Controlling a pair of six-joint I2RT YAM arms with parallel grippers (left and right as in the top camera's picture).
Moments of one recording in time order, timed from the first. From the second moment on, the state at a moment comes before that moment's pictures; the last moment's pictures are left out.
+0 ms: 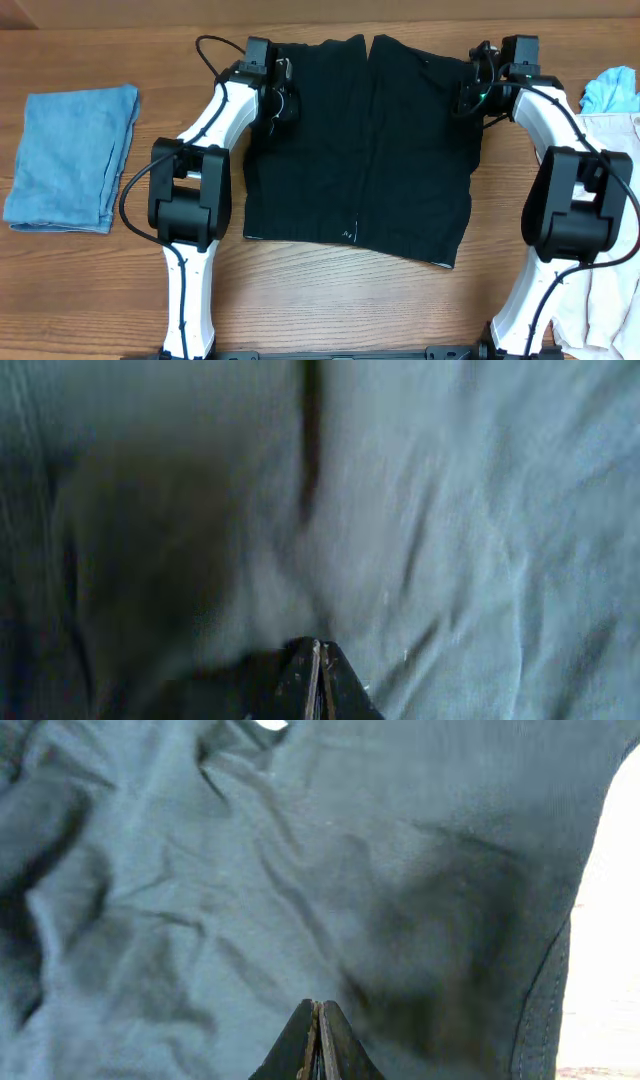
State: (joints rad) left arm -0.22 2.38 1.86 -0.62 0.27 -0.28; right arm -0.11 2.18 1.62 -0.51 -0.33 -0.01
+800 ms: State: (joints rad) left arm -0.24 2.05 2.23 -1.06 0.15 -0.18; right arm -0.27 1.78 1.67 -0.60 -0.15 0.15
